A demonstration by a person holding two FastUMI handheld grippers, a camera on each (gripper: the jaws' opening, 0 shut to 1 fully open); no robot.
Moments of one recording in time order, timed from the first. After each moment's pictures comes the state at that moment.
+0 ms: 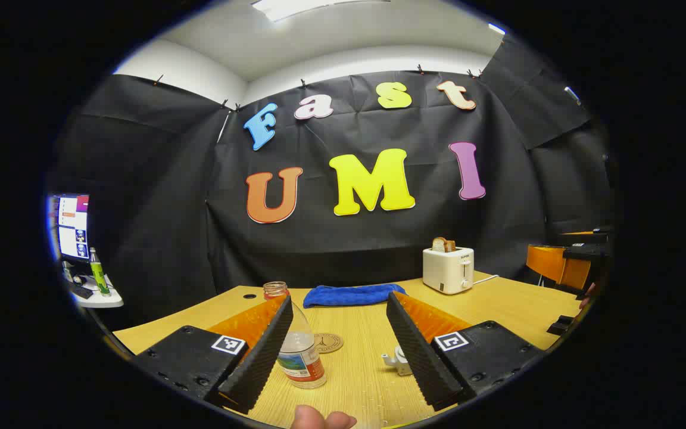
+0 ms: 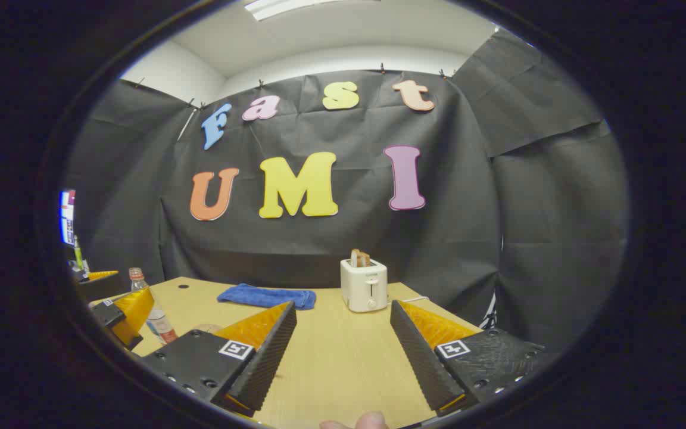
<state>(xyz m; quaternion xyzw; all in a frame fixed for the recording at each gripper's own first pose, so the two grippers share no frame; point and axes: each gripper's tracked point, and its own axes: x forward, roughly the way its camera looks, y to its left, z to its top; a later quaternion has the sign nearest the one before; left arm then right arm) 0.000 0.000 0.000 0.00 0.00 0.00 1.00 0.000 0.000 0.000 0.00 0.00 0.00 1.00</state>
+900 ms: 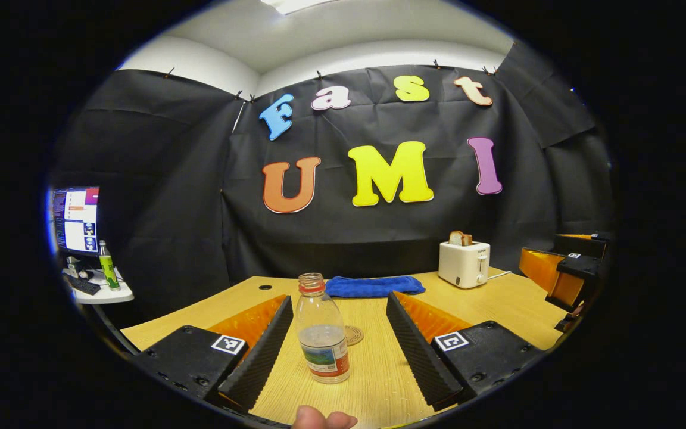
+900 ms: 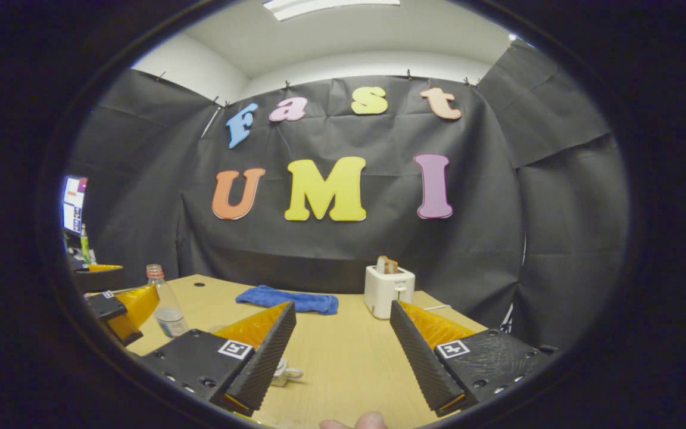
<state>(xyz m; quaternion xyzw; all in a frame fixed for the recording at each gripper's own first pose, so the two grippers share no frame) -0.001 0.036 -0.015 -0.01 0.03 0.03 1.00 0.013 0.064 -0.007 -0.03 -0.01 0.05 1.00</state>
